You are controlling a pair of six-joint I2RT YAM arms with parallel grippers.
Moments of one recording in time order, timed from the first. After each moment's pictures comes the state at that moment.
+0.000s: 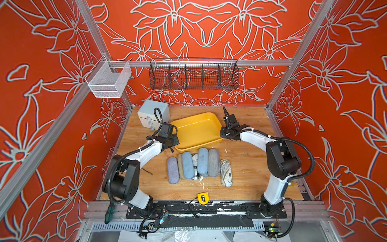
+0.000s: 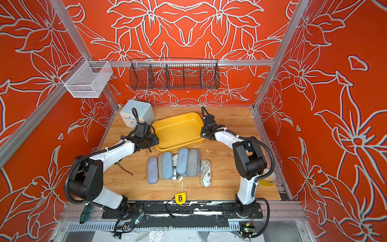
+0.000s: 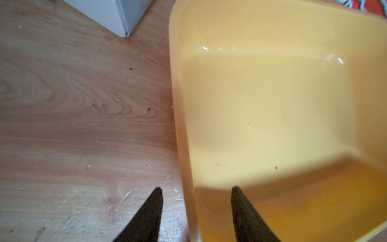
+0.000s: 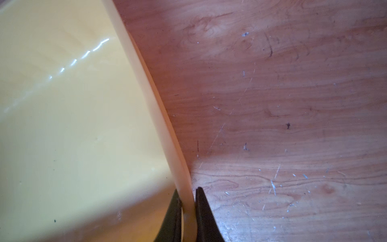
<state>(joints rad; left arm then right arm) -0.26 1.57 0.96 -0.31 -0.04 -0.58 0.38 1.84 1.25 -0.37 0.13 0.55</state>
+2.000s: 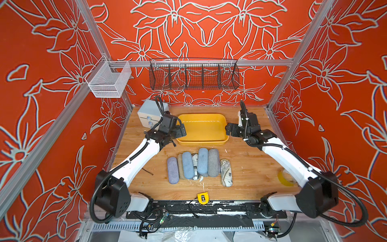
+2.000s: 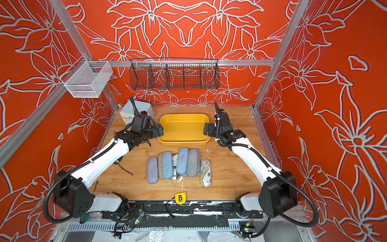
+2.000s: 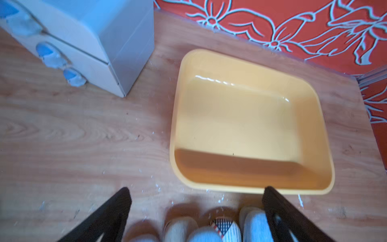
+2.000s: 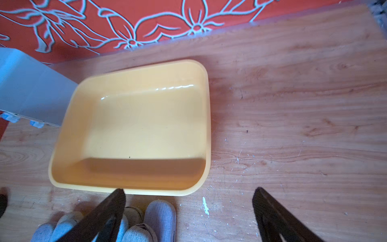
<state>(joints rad) -0.40 1.32 1.09 -0.56 -0.18 -0.60 0.37 1.30 1.11 -0.46 0.11 0.42</state>
